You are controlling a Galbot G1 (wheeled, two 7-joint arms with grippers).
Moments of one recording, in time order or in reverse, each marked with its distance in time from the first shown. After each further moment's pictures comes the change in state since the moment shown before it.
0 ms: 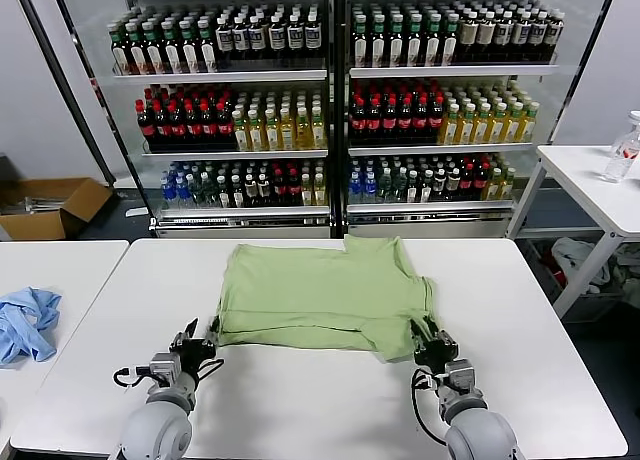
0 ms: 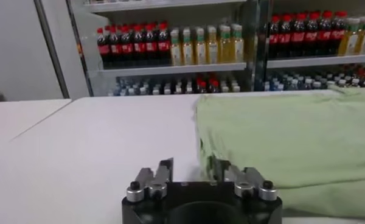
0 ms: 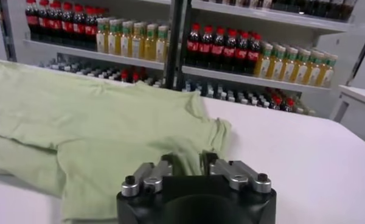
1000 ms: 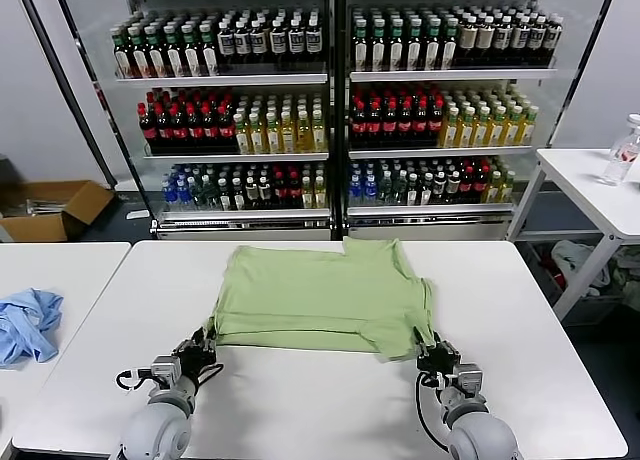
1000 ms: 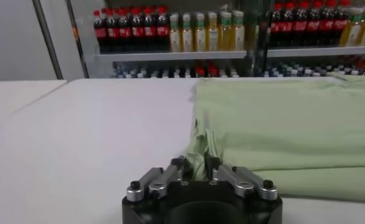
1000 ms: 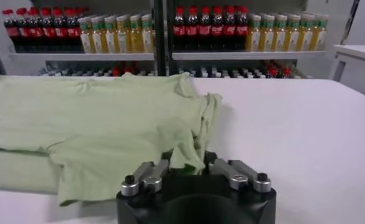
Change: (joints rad) left arm -0.008 0.027 0.006 0.047 -0.091 0.064 0.037; right arm -0.005 -0.023 0.000 -0.039 0.191 -0.099 0.017
